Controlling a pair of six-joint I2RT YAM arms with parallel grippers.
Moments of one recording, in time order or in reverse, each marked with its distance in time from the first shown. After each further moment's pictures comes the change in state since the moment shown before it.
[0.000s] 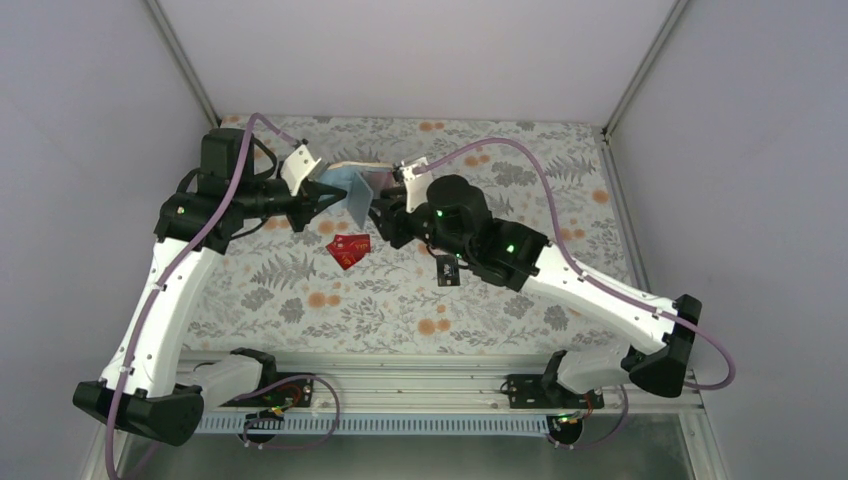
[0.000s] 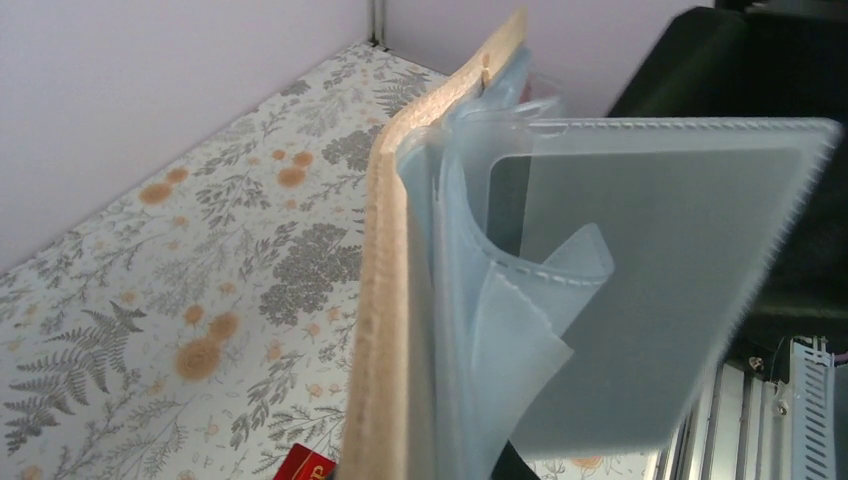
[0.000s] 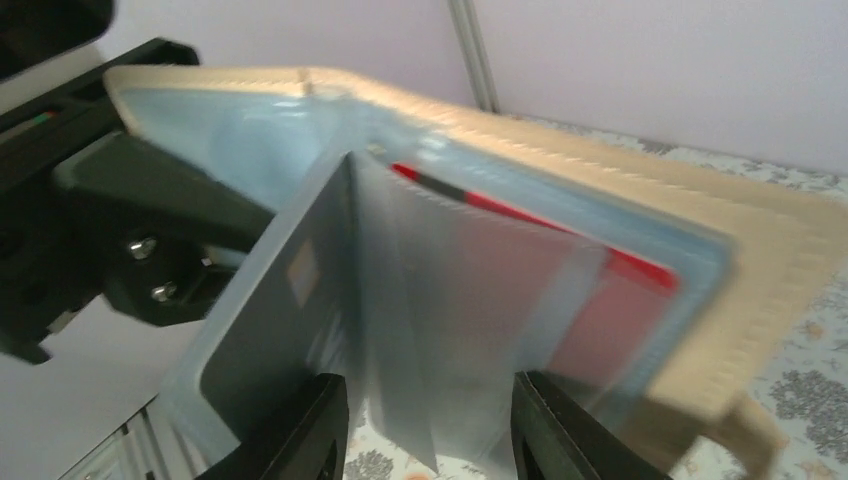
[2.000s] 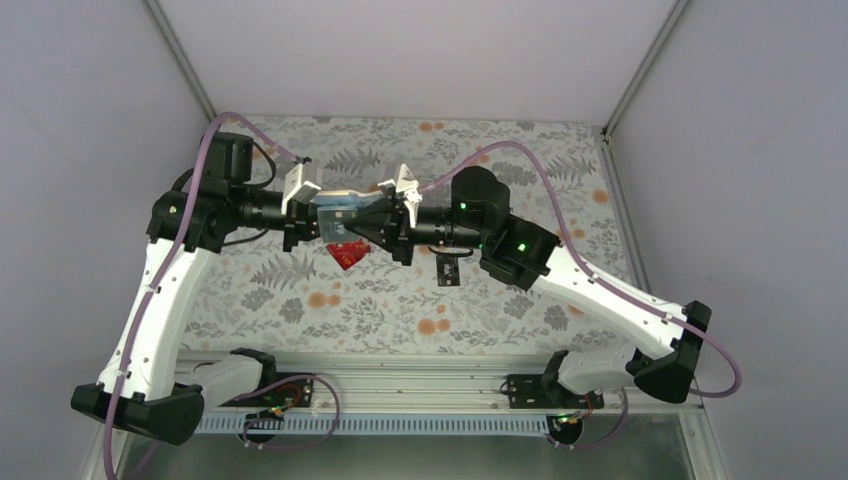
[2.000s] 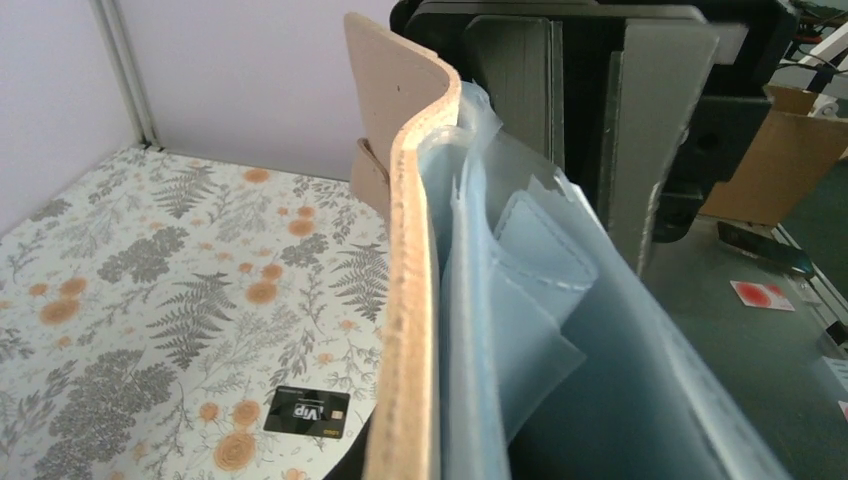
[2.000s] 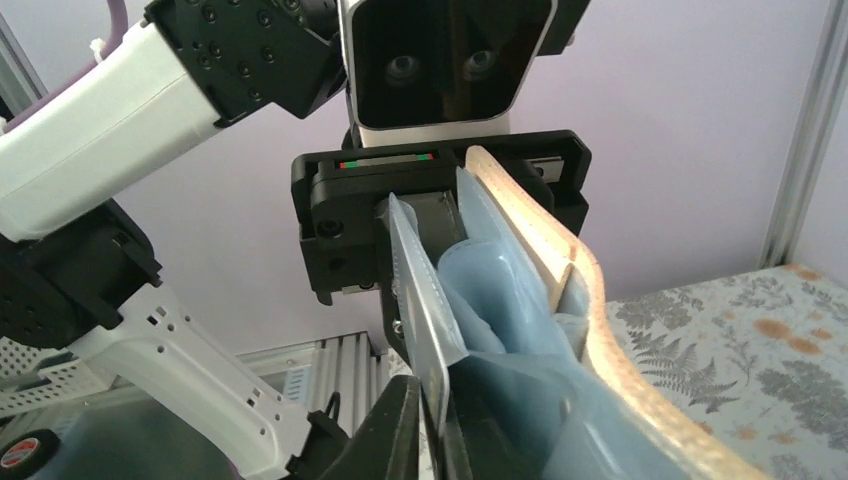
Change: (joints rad) left arm 0.001 0.006 0.059 -0.180 0.440 0.215; right arm -0.018 -0.037 -0.006 0.181 -0.581 -0.263
